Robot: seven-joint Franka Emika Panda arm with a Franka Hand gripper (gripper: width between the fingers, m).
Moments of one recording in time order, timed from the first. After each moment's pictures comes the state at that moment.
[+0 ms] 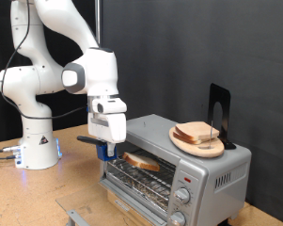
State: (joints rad) arm -0.02 -0.20 0.11 -2.70 -0.17 2.72 -0.38
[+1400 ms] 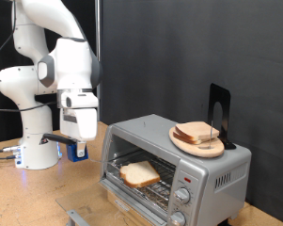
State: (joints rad) arm -0.12 -0.24 -0.02 -2.65 -0.18 2.66 -0.59
